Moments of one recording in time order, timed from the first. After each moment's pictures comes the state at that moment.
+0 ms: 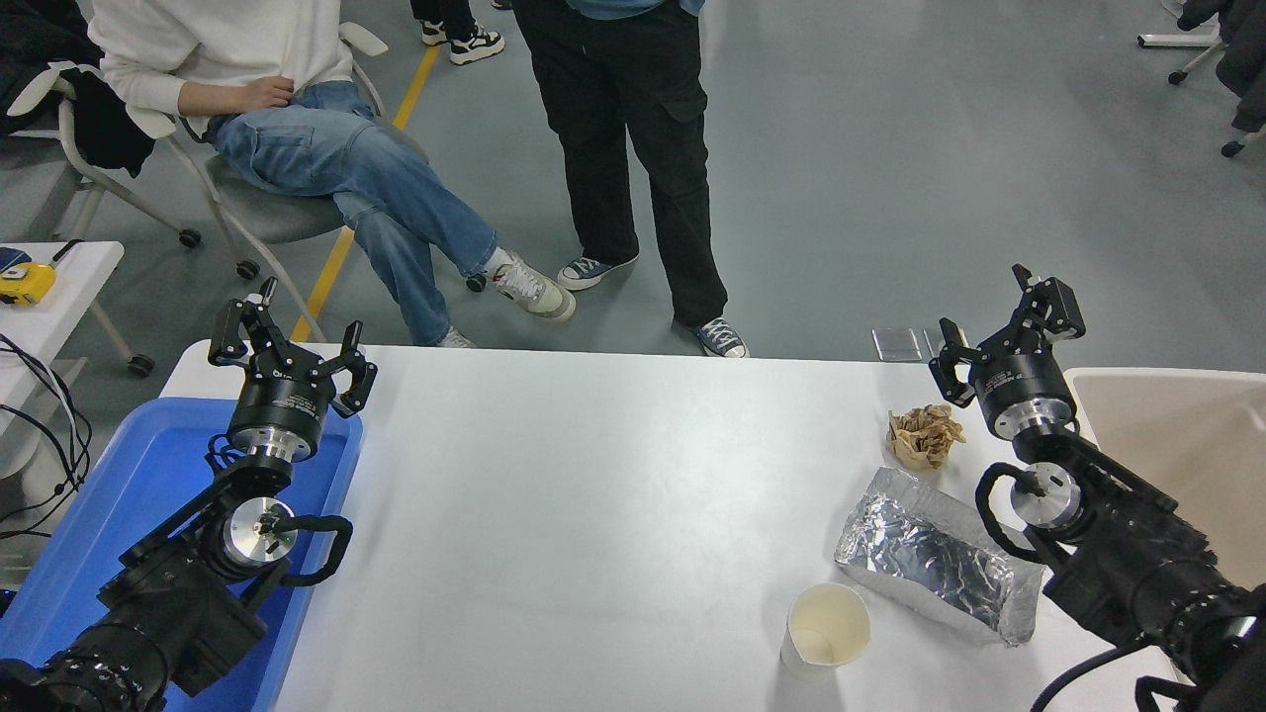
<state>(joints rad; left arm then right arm) -0.54 0.24 -1.03 -0.52 0.17 -0.42 -0.60 0.77 -0.17 0.64 0.29 0.06 0.24 0.55</state>
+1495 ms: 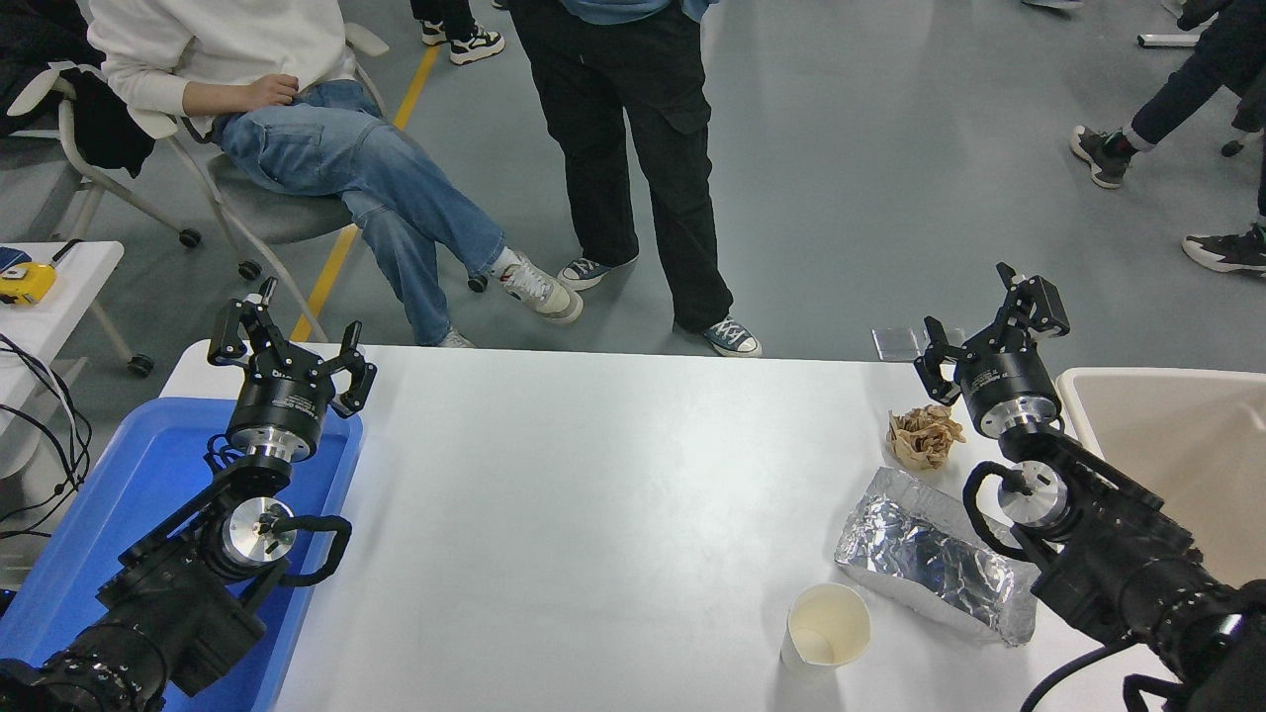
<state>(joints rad) -0.54 0.24 -1.02 -0.52 0.17 -0.42 -0.59 0.77 -0.15 0.64 0.28 0.06 0.24 0.55</state>
